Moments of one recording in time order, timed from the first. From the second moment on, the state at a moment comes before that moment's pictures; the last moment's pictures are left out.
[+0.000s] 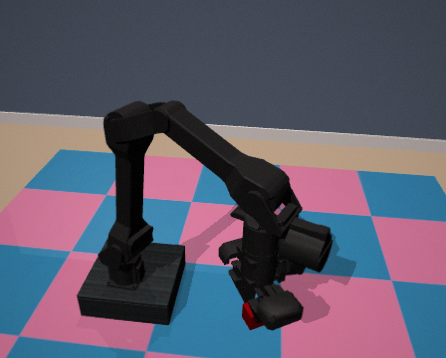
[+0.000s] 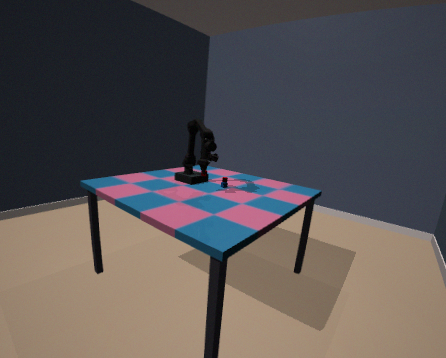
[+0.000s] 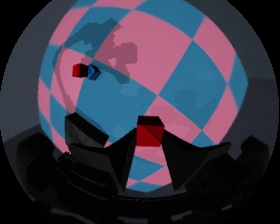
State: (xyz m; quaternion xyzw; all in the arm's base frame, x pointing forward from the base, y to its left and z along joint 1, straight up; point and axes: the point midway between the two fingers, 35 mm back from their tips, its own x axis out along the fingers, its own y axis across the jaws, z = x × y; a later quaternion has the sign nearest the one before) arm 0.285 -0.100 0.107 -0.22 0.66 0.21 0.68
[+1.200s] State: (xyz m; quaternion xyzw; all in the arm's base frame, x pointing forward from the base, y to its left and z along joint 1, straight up) arm 0.304 0.004 0.103 0.09 0.69 -0.09 0.71
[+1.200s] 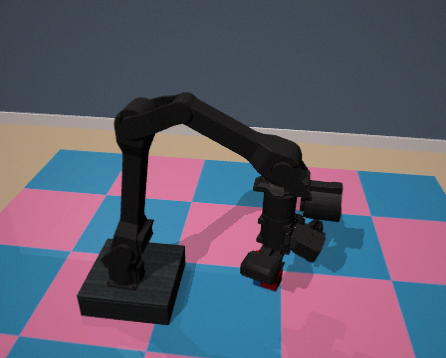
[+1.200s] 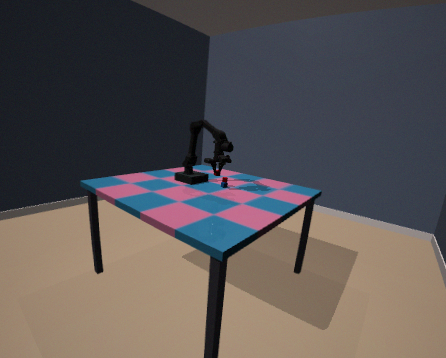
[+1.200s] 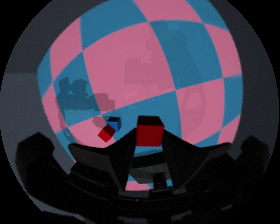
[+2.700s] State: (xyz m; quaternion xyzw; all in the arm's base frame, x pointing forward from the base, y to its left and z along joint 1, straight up) arm 0.291 0.097 0.071 0.35 0.61 -0.34 0.62
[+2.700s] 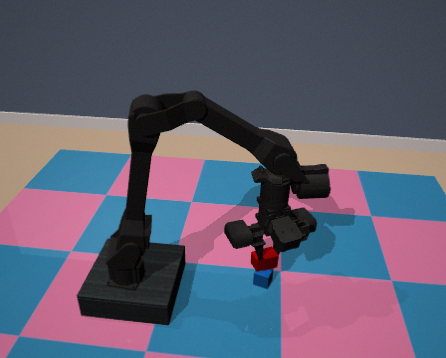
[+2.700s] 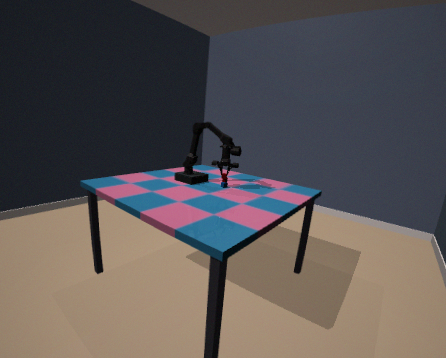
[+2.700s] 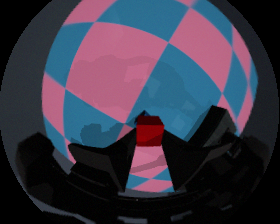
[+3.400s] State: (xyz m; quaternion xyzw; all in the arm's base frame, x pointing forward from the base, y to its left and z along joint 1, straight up) arm 0.293 0.096 0.044 0.35 0.61 -0.34 0.62
